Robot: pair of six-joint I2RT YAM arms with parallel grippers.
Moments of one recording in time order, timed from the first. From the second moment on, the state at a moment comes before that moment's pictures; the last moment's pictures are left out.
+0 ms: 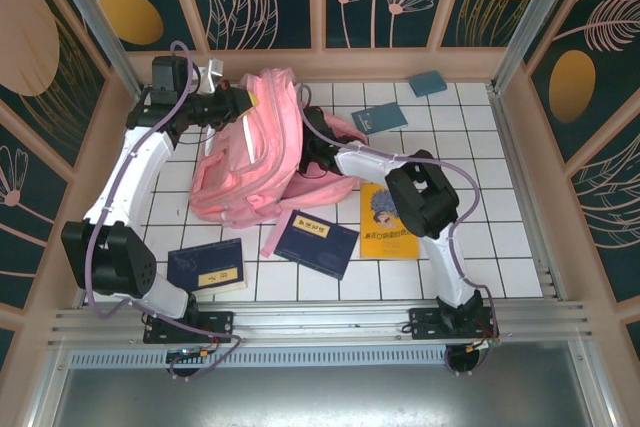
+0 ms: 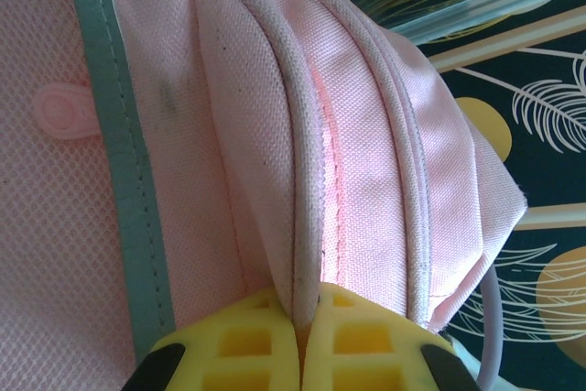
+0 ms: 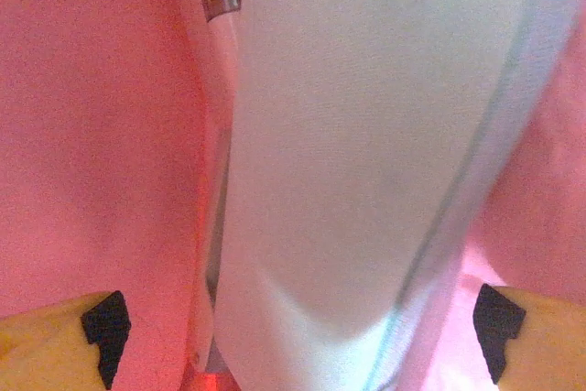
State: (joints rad) left arm -0.10 1.54 1.48 -0.53 0.77 -0.70; right arm 0.71 2.18 1.58 -0.01 -0.43 0.96
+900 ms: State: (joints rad) left arm -0.07 1.51 1.32 -0.37 0.76 -0.72; right arm 0.31 1.79 1.34 0.01 -0.39 0.81
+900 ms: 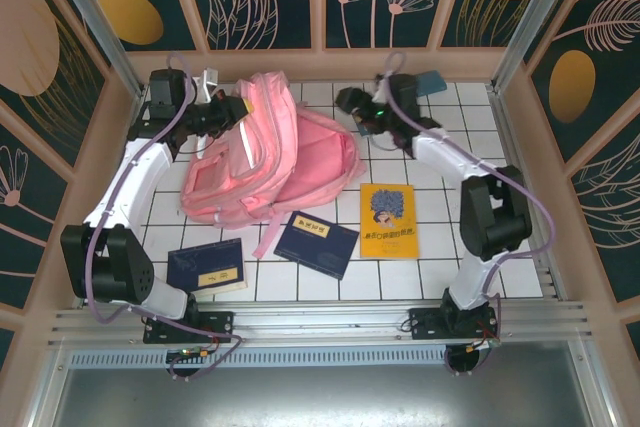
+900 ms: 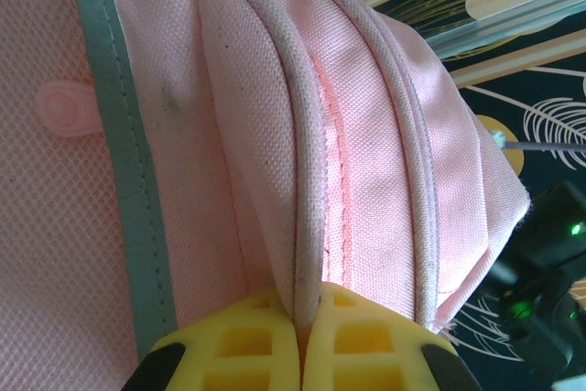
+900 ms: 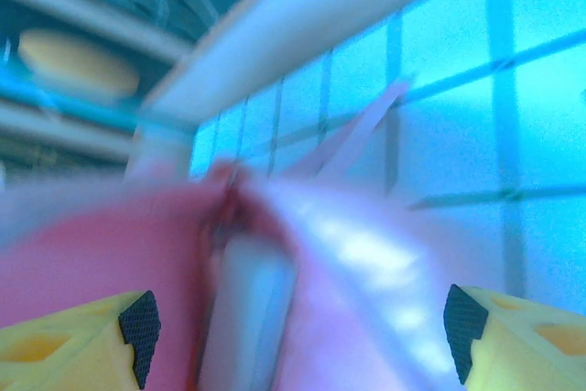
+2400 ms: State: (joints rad) left arm -0.07 1.52 1.28 -0.34 0.75 -0.69; right arm -0.15 2.87 2.57 -0.28 -0.58 1.04
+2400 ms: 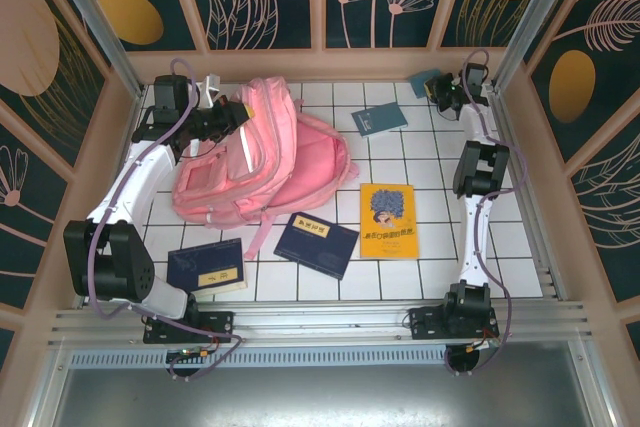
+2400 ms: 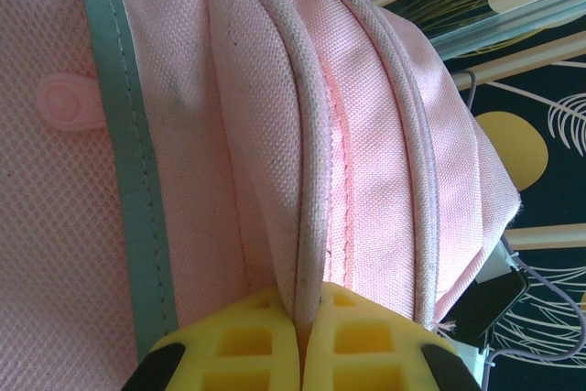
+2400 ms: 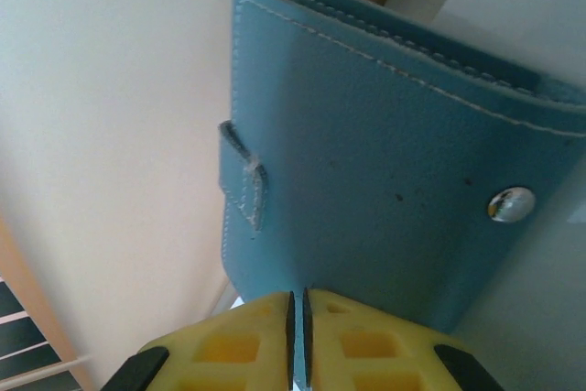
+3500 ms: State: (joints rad) left arm -0.07 1.50 1.25 -0.32 0.75 -0.69; right arm -0.27 2.73 2.39 -0.32 -0.58 0.94
